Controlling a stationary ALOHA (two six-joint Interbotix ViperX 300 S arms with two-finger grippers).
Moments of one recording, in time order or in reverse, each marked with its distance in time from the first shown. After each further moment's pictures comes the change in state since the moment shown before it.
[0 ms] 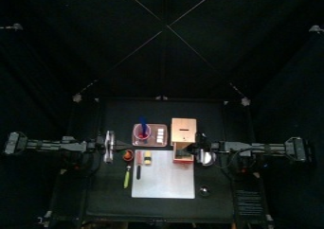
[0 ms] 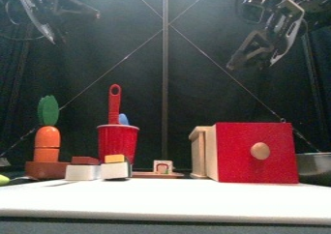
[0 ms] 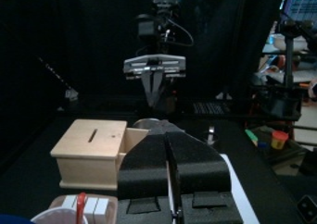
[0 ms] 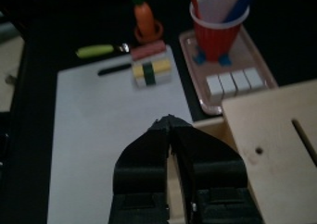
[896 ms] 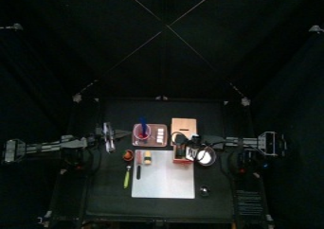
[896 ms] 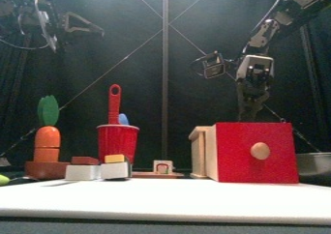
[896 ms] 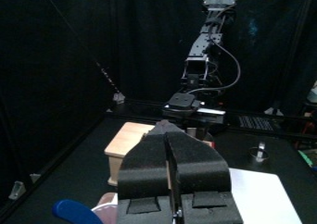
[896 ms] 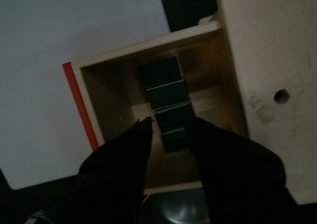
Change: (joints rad) left arm 0.198 0.005 0.003 -0.003 -0.003 -0.002; right arm -0.049 0.365 -0.167 -0.040 0.262 -0.017
